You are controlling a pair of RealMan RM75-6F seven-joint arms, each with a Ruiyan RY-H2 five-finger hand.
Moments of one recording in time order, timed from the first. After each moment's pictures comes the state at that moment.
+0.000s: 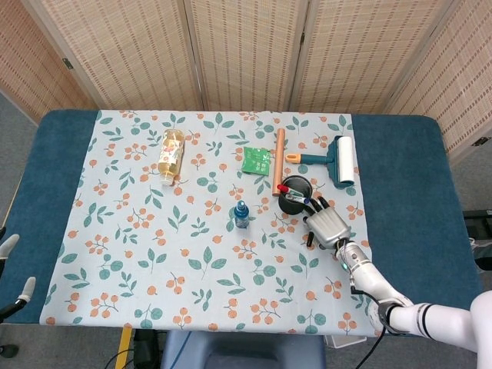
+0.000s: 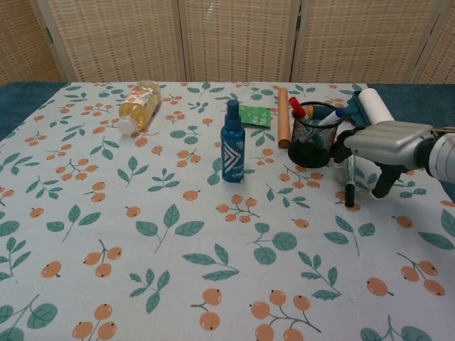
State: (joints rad) left arm 0.02 -1.03 -0.03 -1.62 1.67 1.74 -0.10; right arm 0.77 -1.46 0.02 -1.43 -0.99 0.84 -0.59
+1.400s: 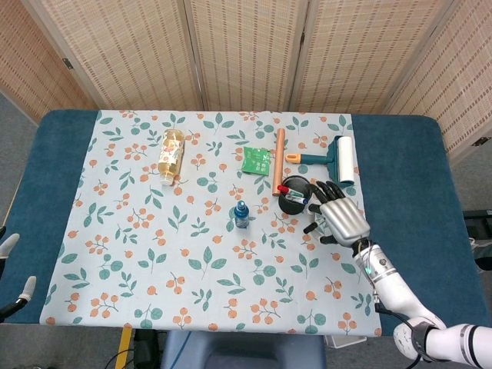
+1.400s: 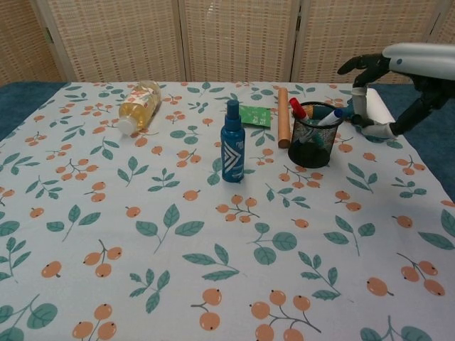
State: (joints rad) left arm 0.01 -1.04 -0.04 -1.62 1.67 1.74 -0.09; right arm 0.66 -1.20 0.12 -1.82 -1.14 1.06 -0.27
